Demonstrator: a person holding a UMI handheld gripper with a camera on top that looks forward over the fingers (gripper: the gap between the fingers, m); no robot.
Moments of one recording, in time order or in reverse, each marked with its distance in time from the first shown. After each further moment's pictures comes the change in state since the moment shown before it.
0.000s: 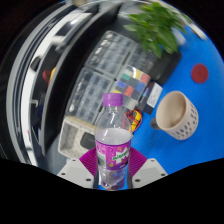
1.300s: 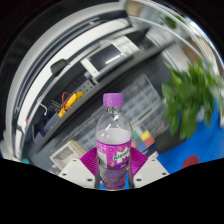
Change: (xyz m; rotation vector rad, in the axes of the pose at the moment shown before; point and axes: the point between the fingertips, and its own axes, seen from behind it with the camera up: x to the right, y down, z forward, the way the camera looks) arm -0.048 -0.193 -0.038 0.170 0.007 -0.450
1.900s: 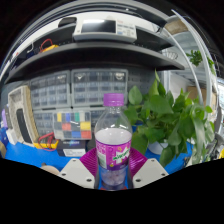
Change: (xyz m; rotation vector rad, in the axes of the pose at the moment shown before) arm 0.232 -0.010 0.018 -0.079 0.309 -0.622
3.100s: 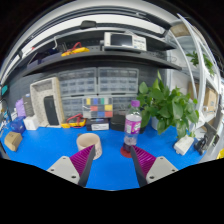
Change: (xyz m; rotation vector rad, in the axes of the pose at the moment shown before) arm -0.068 0.047 -0.192 -0.124 -0.076 -0.025
